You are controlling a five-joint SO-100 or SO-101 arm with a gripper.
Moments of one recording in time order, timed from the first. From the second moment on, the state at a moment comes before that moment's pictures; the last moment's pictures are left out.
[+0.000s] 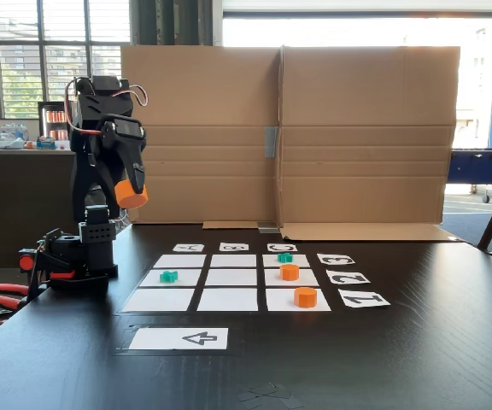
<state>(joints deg) 53.7 87.7 53.9 89.4 69.6</state>
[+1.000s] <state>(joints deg) 0.4 85.6 86.8 88.9 81.0</state>
